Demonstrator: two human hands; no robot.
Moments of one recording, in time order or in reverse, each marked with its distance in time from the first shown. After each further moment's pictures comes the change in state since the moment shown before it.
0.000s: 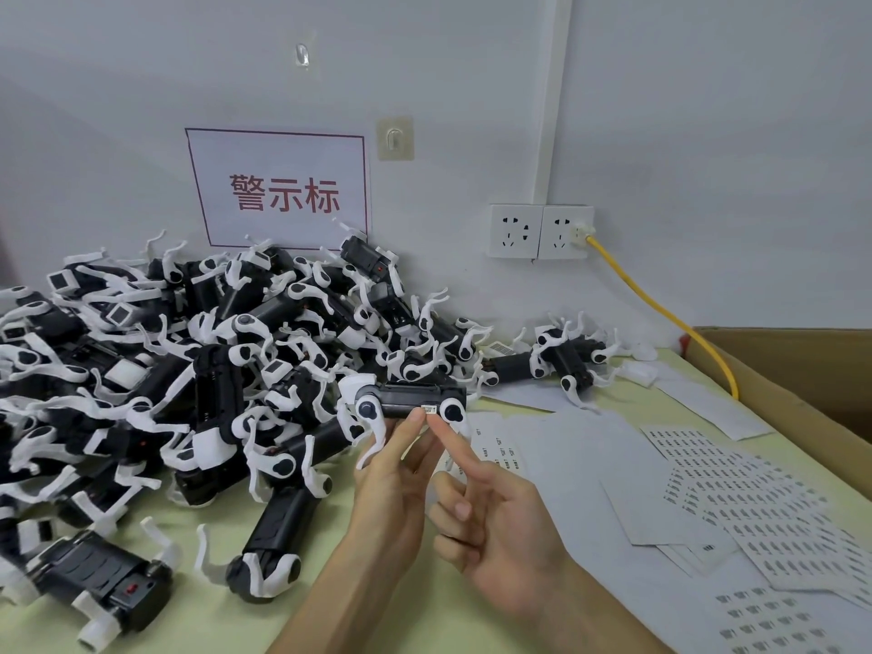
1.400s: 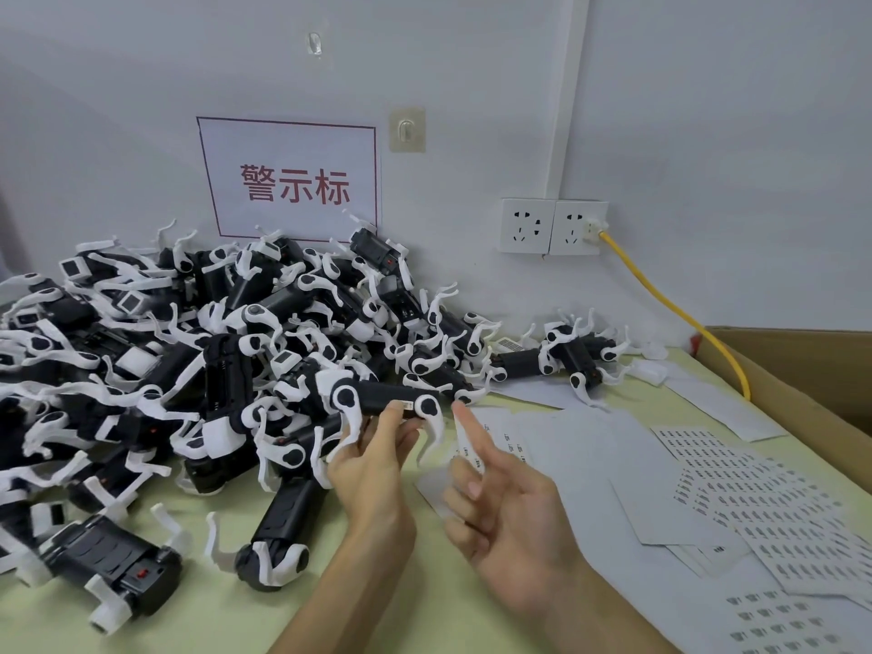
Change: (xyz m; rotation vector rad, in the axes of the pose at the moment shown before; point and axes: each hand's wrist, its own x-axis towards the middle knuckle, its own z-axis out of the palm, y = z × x) left_hand 0.008 0.002 0.002 0.049 0.448 0.369; right_hand 0.002 0.003 -0.004 0.111 0.038 -0.079
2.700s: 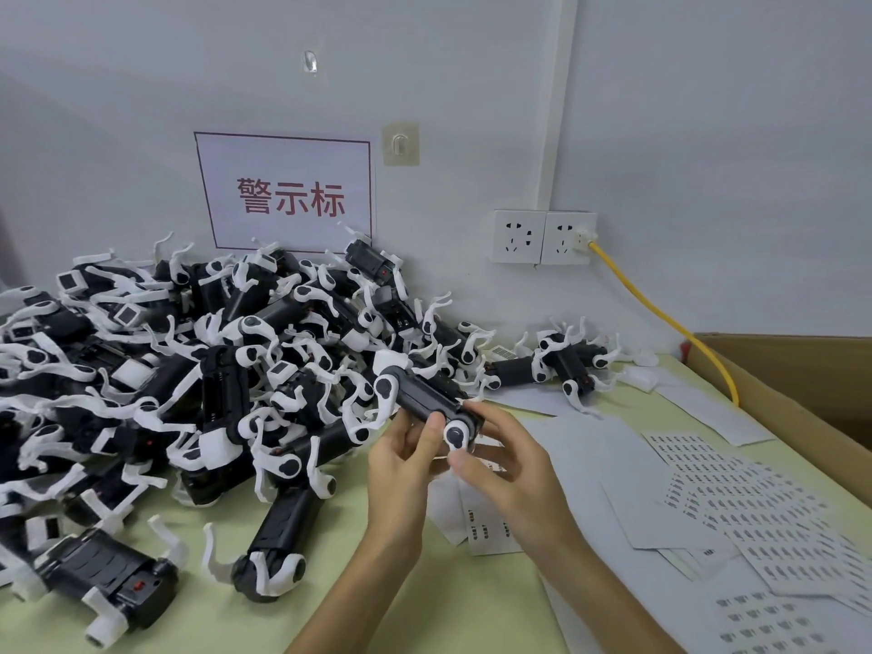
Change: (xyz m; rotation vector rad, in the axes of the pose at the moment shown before) left_hand -0.014 -0.004 -0.002 0.236 -0.557 0.122; right_hand 0.004 -0.021 -0.007 -0.978 0.205 -0.490
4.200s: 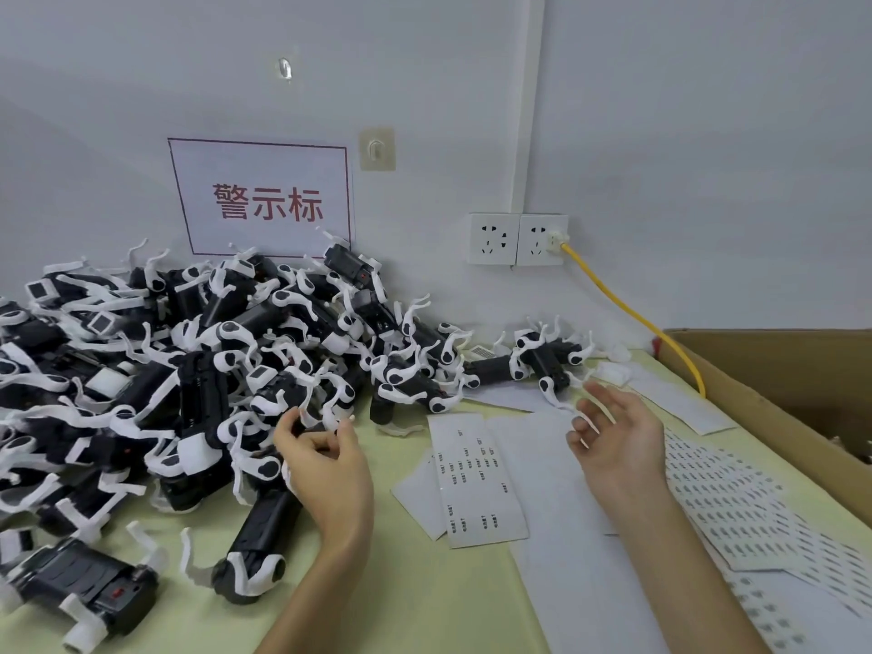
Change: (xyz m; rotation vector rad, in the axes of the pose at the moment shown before) left_hand 0.021 -0.013 -0.026 0.324 0.616 0.176; right_hand 0.031 -0.010 -0.097 0.689 0.530 0.274
